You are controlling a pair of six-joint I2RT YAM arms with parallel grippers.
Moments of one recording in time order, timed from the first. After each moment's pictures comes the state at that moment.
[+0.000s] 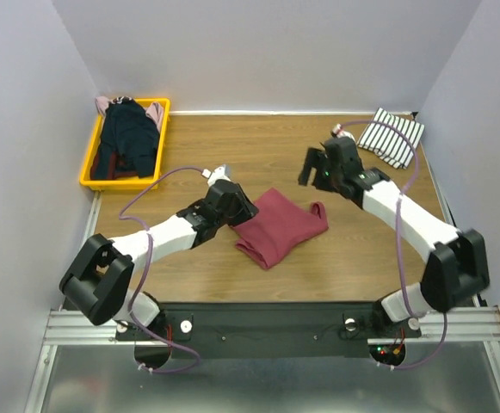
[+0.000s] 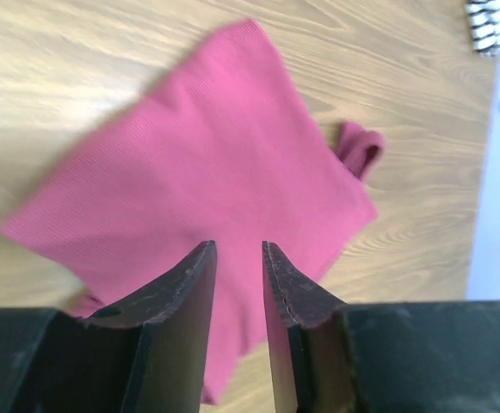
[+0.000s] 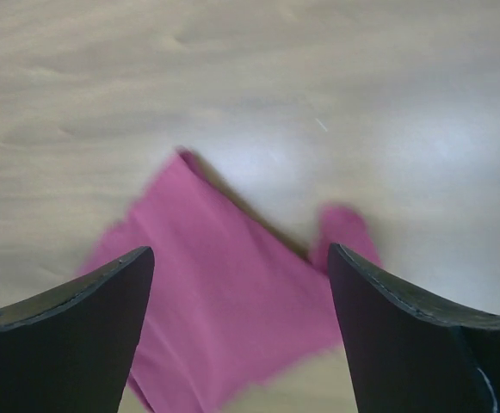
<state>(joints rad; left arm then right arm) -0.73 1.39 0.76 0.04 -0.12 -0.98 0.46 1.55 1.24 -0.38 0.17 0.55</state>
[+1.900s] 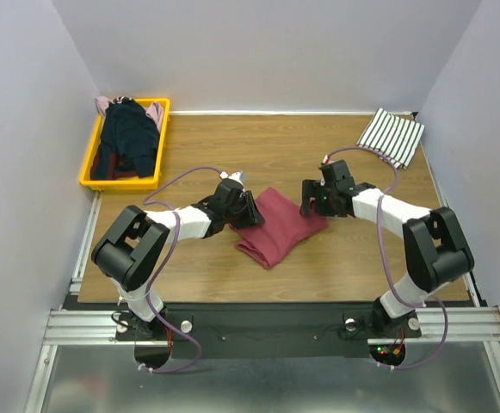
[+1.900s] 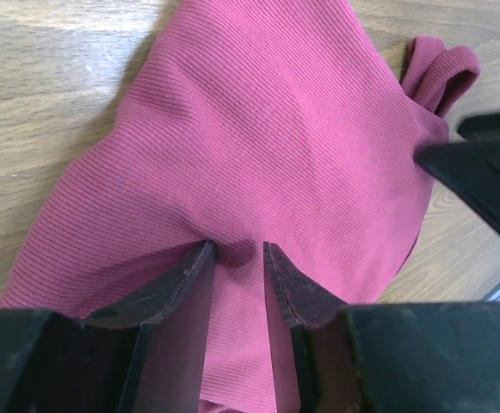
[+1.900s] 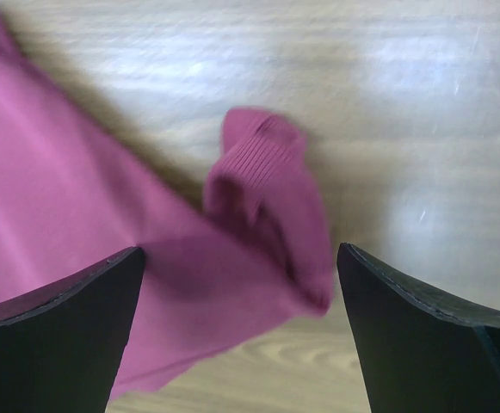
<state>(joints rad) -0.64 1.67 0.81 0.15 0.15 -0.79 0.40 1.56 0.92 -0.30 0.07 0.42</state>
